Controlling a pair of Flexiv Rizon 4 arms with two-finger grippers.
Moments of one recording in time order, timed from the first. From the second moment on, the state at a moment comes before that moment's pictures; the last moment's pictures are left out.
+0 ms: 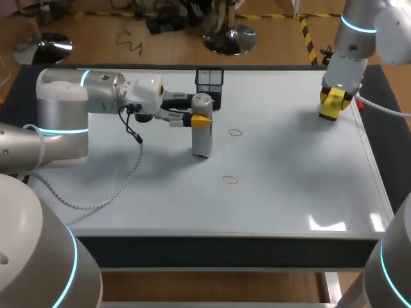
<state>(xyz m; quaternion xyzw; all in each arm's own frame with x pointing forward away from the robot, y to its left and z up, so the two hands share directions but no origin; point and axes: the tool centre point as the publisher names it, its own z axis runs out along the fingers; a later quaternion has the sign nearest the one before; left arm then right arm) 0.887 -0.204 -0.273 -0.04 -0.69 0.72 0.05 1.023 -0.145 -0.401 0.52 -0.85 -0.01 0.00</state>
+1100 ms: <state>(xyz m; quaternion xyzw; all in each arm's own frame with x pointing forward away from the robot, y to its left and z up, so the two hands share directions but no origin) 0.886 -0.199 -0.266 -0.03 -0.70 0.71 0.03 1.023 -0.145 -0.401 0.52 -0.85 -0.01 0.00</state>
